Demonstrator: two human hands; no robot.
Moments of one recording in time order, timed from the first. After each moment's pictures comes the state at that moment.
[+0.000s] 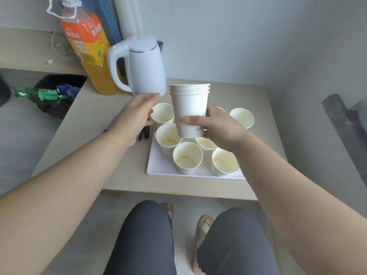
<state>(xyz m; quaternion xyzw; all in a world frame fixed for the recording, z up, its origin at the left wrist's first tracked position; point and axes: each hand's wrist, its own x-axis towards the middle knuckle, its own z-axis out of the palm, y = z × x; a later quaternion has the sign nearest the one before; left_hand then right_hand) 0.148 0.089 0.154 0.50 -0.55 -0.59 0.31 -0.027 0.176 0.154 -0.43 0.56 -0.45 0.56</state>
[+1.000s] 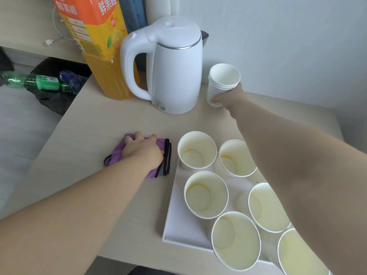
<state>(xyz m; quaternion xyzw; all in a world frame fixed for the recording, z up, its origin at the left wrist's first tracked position) 0.151 -0.051 0.014 0.66 -0.70 -0.20 -0.18 -0.093 -0.109 0.021 -0.31 0.78 -0.39 0.38</state>
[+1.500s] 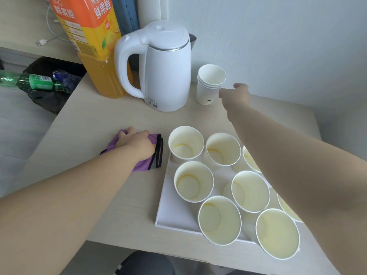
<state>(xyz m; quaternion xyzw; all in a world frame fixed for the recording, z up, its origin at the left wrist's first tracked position) 0.156 -0.056 0.017 0.65 -0.69 -0.24 -0.20 -0.089 -0.065 0.058 -0.23 0.81 -0.43 0.31</state>
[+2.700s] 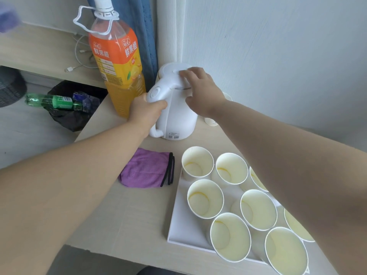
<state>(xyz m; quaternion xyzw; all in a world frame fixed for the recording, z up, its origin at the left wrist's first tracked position) 0.152 -0.114 0.096 0.57 -0.53 -0.50 0.39 -0.008 -0.093 0.138 -0.71 0.68 -0.16 0.10</state>
